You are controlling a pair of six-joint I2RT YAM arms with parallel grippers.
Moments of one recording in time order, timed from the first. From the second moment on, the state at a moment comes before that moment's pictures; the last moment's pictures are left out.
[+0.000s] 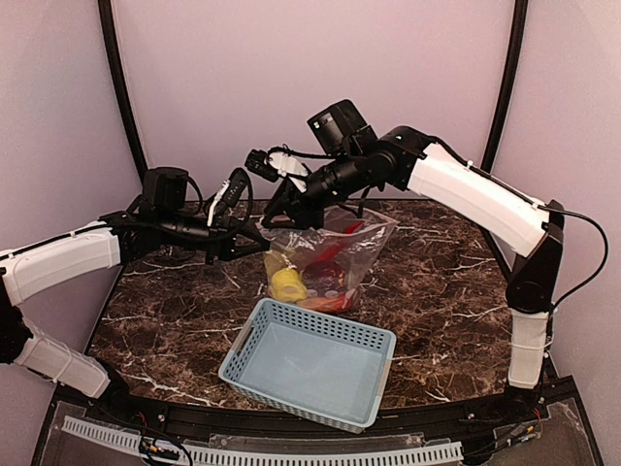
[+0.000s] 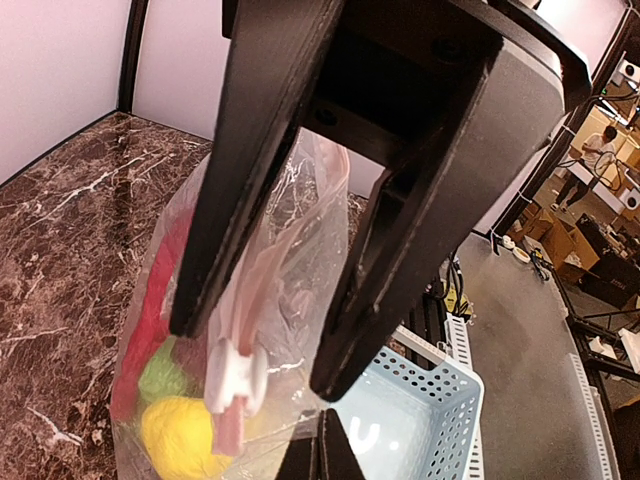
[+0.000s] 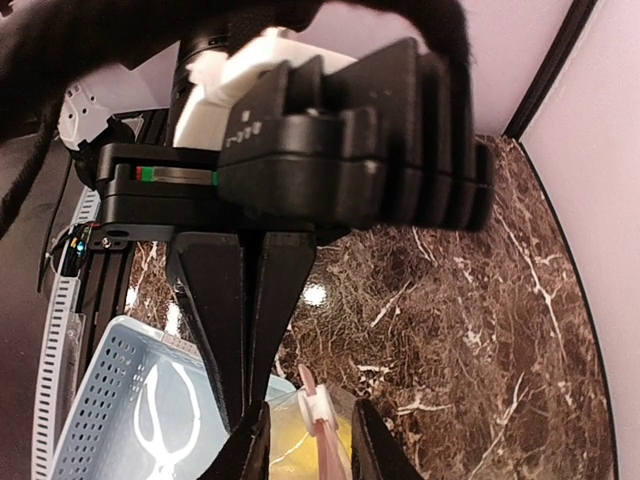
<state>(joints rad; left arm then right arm) -0.55 1.31 1.01 -0.13 0.90 -0.01 0.94 1.99 2.18 -0.86 -0.45 -0.42</state>
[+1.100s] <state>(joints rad) -0.52 1.36 1.01 0.00 0.84 -0.13 0.94 1.89 2.06 -0.79 -0.39 -0.38</state>
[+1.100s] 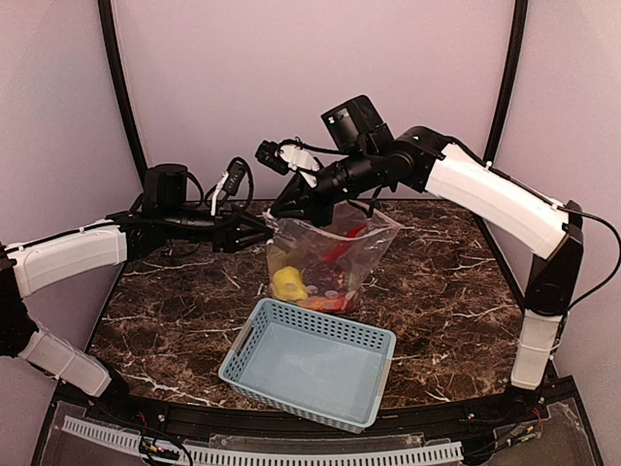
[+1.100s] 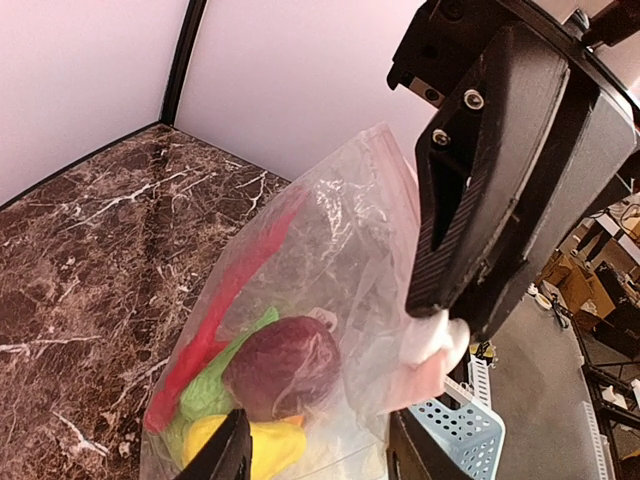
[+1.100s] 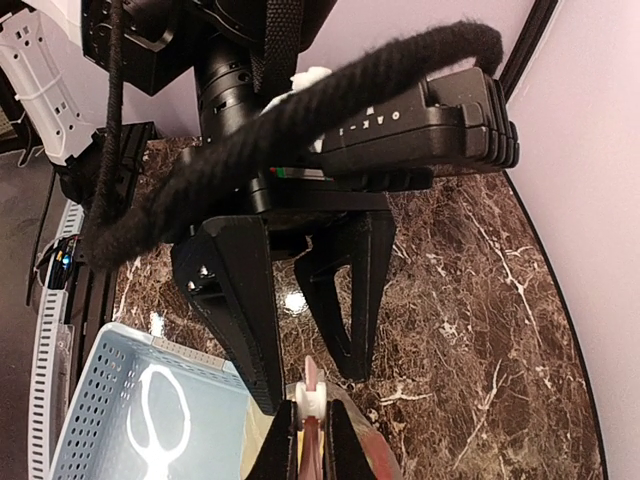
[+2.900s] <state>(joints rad) -0.50 1.34 1.01 0.13 0.85 -0.18 0.94 1.81 1.95 -0.71 -0.29 -0.32</state>
